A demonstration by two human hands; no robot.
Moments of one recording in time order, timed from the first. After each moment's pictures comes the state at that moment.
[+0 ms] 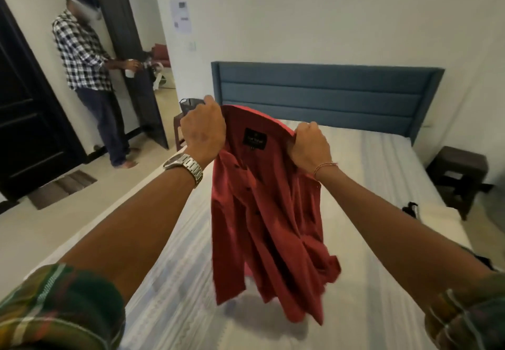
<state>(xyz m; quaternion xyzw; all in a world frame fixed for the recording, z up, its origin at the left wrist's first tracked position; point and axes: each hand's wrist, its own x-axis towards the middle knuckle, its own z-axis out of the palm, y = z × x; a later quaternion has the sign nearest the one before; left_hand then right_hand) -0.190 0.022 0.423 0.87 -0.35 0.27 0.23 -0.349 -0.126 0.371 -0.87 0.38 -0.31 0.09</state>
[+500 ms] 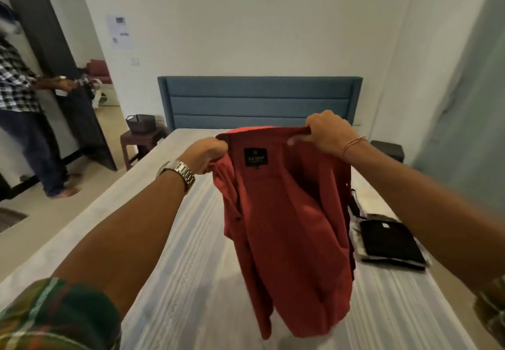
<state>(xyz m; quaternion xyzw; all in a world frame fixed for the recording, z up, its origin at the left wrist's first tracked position) -0.274 -0.001 0.417 0.82 -0.35 -0.26 0.36 -0.516 -0.120 0.455 -0.89 0.43 -0.15 -0.04</state>
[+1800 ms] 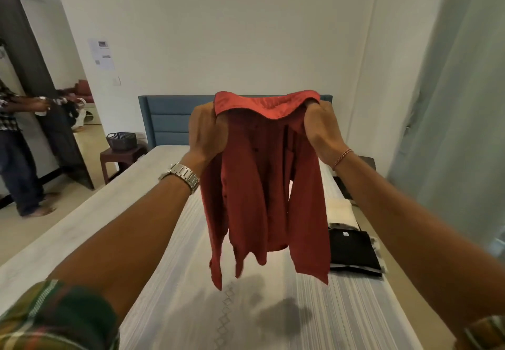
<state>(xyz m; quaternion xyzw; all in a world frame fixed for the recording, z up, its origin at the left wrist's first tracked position) -0.450 -0.030 0.476 0.55 -0.56 0.18 0.60 -0.657 -0.097 0.496 -0.67 0.35 -0.55 0.36</state>
